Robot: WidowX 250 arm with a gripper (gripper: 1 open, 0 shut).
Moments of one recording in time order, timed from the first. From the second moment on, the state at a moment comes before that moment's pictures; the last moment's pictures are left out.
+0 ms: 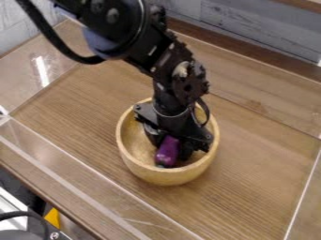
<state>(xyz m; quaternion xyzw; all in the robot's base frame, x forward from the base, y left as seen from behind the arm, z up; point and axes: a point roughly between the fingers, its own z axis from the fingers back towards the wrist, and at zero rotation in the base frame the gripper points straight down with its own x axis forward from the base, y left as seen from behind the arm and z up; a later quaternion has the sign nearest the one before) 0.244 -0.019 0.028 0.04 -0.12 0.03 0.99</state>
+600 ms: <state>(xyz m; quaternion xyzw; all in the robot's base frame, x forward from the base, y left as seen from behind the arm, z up) 0.223 -0.017 0.025 0.04 -0.13 0.01 0.99</state>
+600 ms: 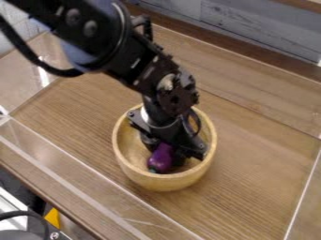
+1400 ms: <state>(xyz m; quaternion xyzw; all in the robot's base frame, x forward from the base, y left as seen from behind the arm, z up) 0.214 0.001 0.035 0.05 -0.10 0.03 0.99</state>
